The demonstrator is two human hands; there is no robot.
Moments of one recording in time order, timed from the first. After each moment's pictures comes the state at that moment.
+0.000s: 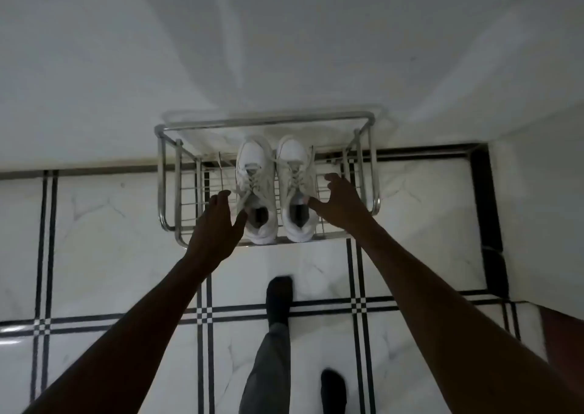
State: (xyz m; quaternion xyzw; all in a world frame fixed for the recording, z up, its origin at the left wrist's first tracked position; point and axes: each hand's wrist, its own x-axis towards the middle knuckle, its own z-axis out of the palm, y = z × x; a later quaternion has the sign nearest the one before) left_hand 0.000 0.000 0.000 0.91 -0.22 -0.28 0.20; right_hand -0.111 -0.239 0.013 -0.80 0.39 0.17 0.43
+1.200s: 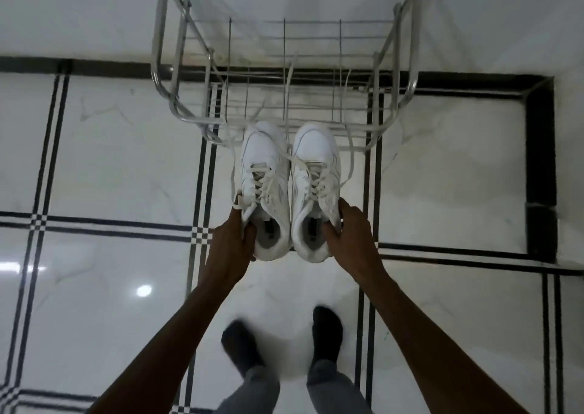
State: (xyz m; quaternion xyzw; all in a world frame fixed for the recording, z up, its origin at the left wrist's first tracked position) left_hand -0.275 0.125 -0.088 0.90 -0.08 -0.27 0.33; right_hand -0.373 -0.081 -0.100 -0.81 0.34 0.06 0.47
